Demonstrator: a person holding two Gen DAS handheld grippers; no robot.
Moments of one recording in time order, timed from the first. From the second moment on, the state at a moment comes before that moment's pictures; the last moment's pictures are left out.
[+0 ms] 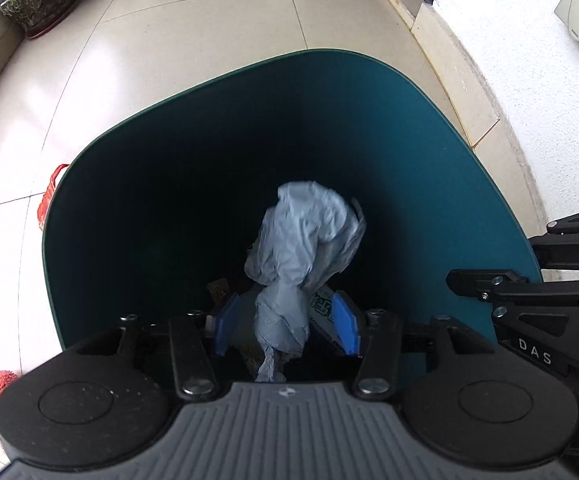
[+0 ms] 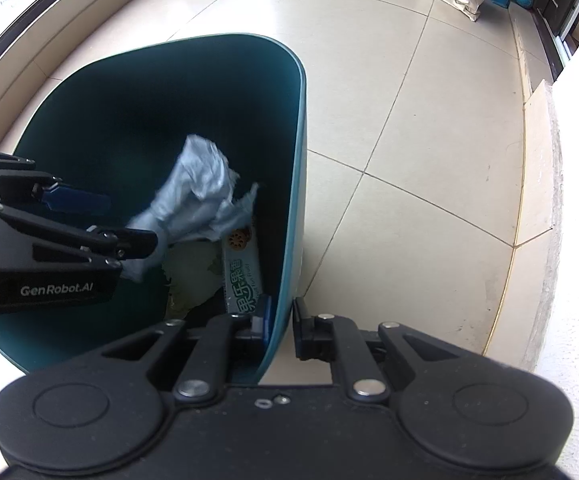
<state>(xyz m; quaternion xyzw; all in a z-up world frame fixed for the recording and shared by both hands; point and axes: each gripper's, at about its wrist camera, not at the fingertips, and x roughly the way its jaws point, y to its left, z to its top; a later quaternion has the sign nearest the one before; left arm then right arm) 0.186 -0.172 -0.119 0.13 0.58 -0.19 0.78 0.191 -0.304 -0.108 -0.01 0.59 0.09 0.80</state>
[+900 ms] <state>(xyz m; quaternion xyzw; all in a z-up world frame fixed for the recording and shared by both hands) 0.181 -0.092 -0.023 0.05 0.48 -0.21 0.85 0.189 -0.307 -0.106 -0.01 0.58 0.07 0.81</state>
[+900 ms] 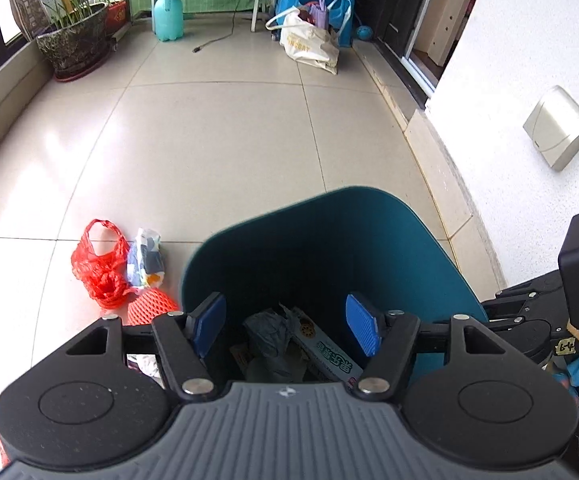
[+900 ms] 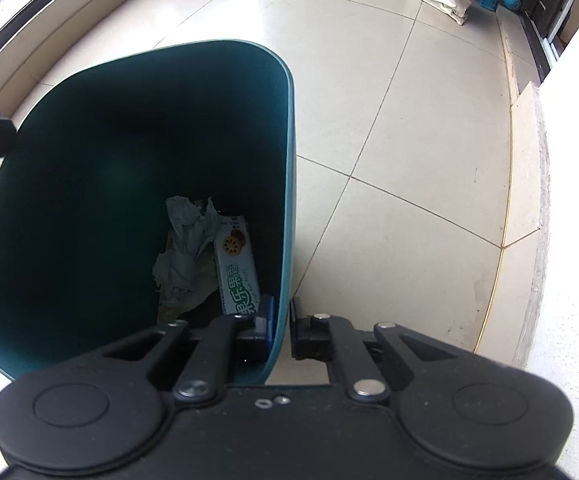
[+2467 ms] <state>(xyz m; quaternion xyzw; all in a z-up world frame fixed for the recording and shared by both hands) 0.288 0.030 -0.326 -0.04 0.65 0.03 0.76 0.199 -0.316 -0.119 0.00 0.61 0.07 0.79</state>
